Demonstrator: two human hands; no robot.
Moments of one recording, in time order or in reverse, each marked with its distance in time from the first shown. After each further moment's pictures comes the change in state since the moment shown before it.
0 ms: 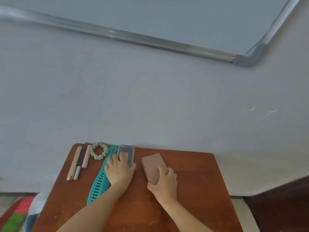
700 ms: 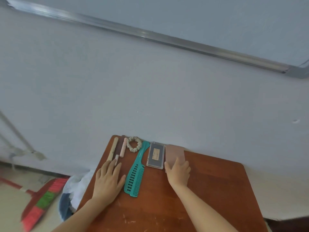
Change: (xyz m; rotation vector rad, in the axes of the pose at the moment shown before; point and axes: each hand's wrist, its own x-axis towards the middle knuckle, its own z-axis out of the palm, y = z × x) left_hand -0.036 -0.161 -0.029 0.111 -0.059 0.143; right_hand 0.020 -0.063 0.024 -0.010 0.033 0.143
